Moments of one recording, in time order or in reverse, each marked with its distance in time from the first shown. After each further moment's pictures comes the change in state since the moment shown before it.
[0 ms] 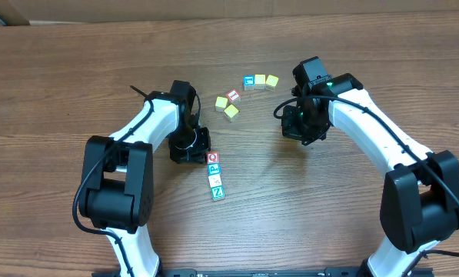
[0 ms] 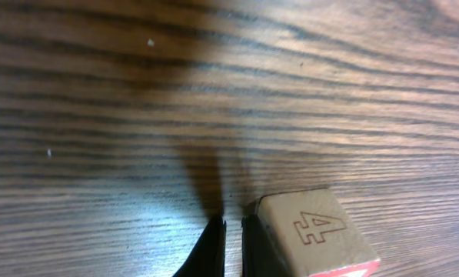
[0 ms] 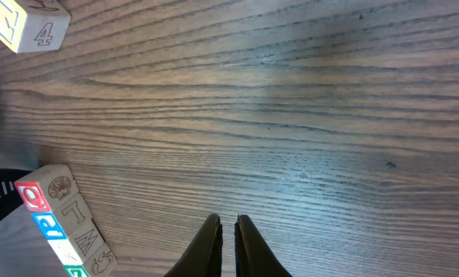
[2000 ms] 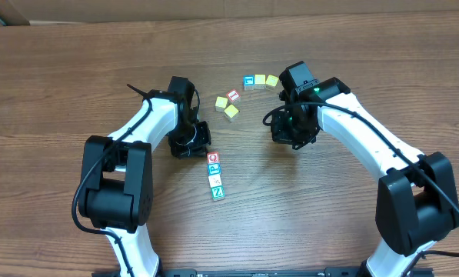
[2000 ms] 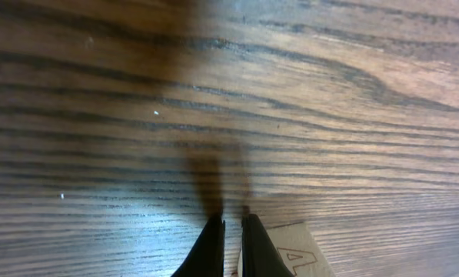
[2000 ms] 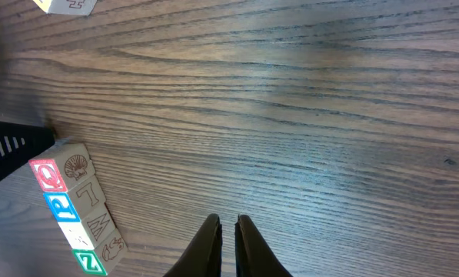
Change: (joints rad) left arm 0.006 0.001 0.011 0.070 0.003 -0.055; right arm 0.069 0.000 0.000 0.010 -0.008 0.003
